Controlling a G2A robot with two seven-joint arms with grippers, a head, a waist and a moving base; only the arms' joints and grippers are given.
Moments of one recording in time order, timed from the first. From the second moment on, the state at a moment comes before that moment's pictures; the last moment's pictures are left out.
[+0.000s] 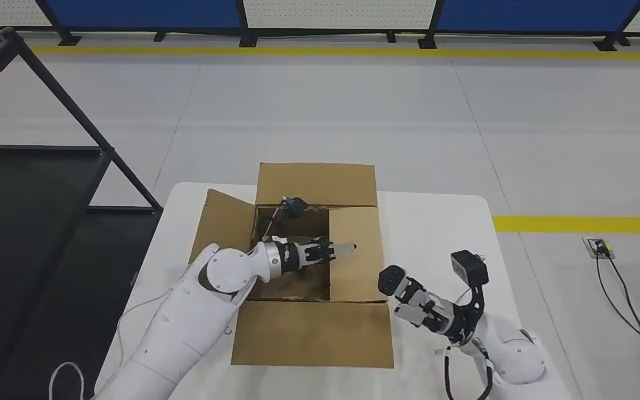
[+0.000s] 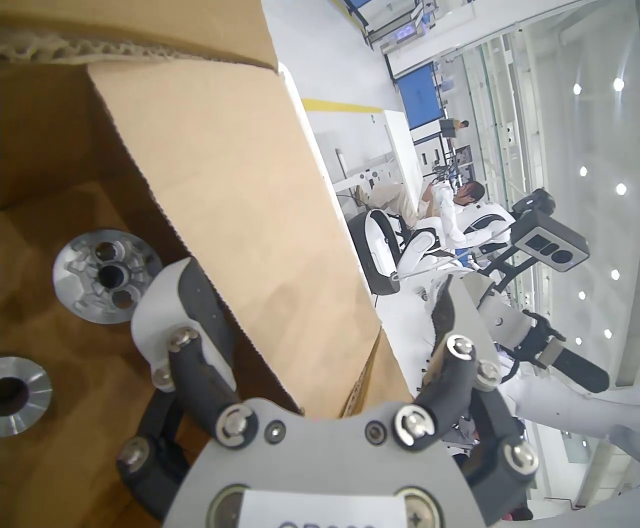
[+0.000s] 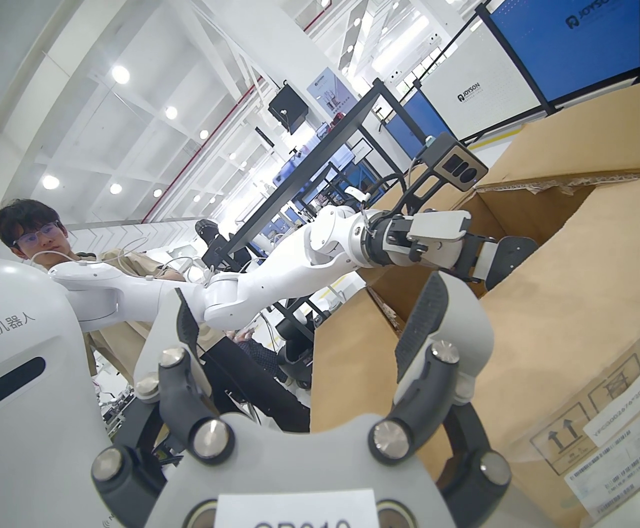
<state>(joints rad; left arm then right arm) 0.54 -1.25 -0.87 -1.09 -0.06 -0.35 -0.77 -1.14 -1.26 1.43 -1.53 0.16 -0.89 0.88</state>
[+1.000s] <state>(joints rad) 0.60 -1.24 -0.93 -1.35 -0.09 -0.36 -0.80 -1.17 -1.19 1.38 -1.63 0.18 -0.93 0.89</state>
